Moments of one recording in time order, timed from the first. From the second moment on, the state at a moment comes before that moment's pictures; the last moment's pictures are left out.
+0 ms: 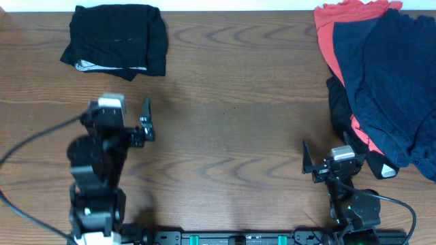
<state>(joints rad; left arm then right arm) 0.06 0.65 0.54 -0.13 0.15 0.02 0.18 0.01 0.01 -0.07 0.01 -0.14</state>
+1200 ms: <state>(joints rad) 0.06 0.01 0.01 -0.02 0.03 -0.05 0.18 0.01 0.01 -0.07 0.01 -0.14</state>
